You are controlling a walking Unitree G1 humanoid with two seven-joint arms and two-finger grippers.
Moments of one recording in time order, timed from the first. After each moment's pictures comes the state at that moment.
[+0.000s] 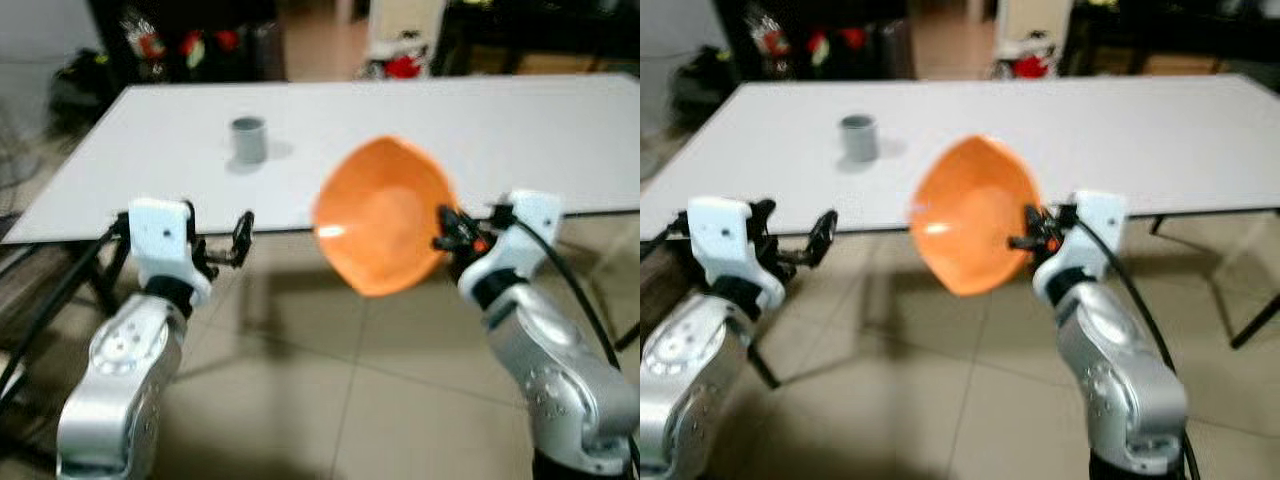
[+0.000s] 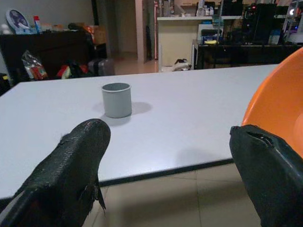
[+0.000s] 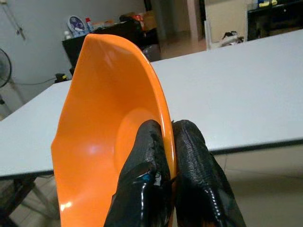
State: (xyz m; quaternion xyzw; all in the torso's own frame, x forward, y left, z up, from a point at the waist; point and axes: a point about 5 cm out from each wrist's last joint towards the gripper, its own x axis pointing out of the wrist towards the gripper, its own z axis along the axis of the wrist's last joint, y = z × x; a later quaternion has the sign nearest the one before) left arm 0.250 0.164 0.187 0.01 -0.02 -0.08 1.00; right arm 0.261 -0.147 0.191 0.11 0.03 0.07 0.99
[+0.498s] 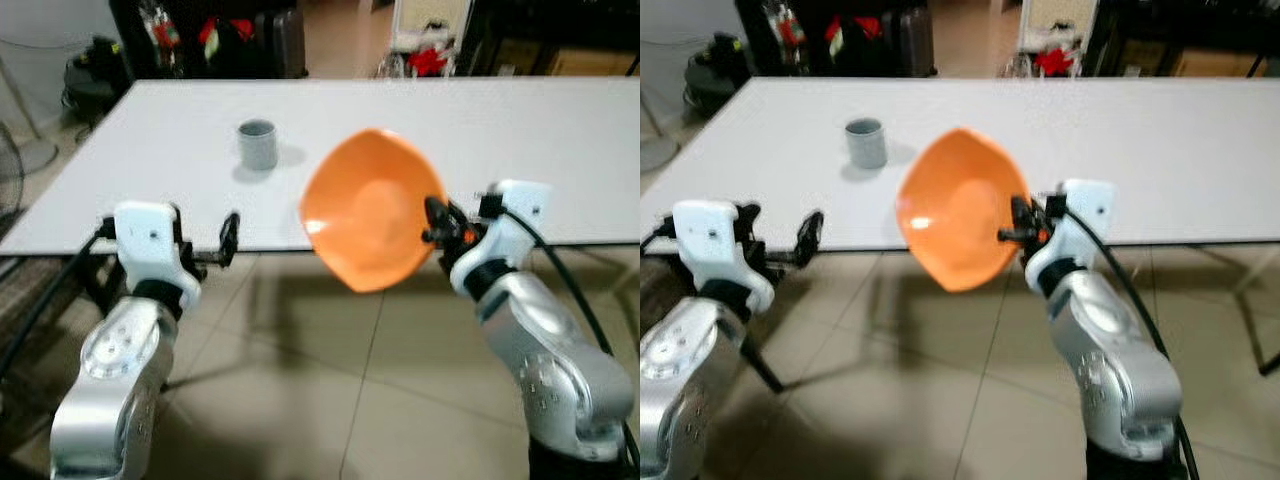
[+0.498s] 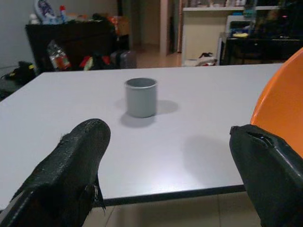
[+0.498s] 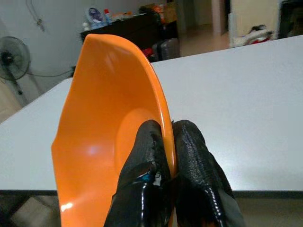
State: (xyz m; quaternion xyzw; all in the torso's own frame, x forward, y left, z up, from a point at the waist) left arm 0.248 0.170 0.182 0.00 -0.01 -0.06 1.00; right arm 0.268 -0.144 0.193 0.10 0.03 0.09 0.99
